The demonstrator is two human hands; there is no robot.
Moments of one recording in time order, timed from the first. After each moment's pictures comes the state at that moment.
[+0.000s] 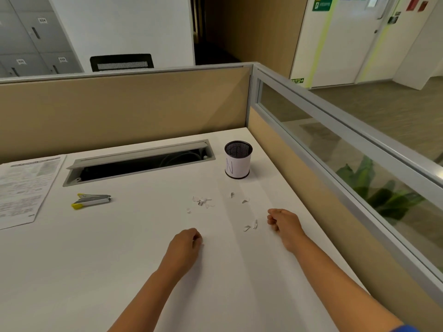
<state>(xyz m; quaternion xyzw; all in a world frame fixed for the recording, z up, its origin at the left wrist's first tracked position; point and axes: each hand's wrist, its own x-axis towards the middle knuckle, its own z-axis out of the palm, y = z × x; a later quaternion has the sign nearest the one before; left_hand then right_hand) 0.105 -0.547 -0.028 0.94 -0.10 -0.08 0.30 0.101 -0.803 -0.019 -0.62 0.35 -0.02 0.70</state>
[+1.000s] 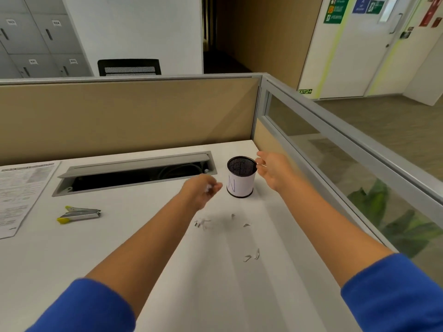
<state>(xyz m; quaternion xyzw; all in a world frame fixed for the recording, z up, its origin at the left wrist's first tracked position) 0.253 -0.625 0.068 0.55 0.19 -0.20 0.79 0.255 -0.798 0.101 -0.63 0.28 -0.05 0.73</state>
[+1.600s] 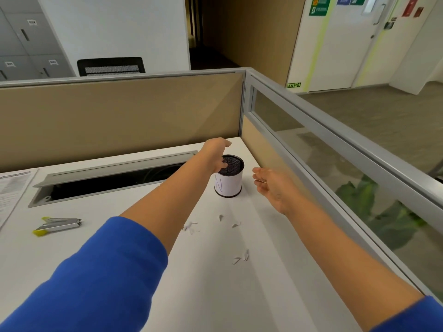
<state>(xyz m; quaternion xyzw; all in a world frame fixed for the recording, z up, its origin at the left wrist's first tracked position) 0.304 -0.704 0.122 0.64 0.10 -0.23 0.73 0.204 -0.822 0.086 -0.65 0.27 -0.01 0.71</state>
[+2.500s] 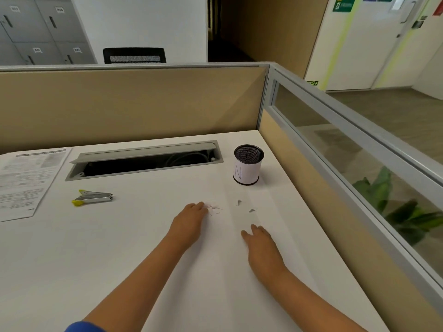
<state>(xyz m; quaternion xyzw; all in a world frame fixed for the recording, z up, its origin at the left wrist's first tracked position) 0.185 -0.557 -0.031 0.97 -0.22 -0.01 0.13 0.091 -0.741 -0.024 -0.98 0.04 0.10 0.15</state>
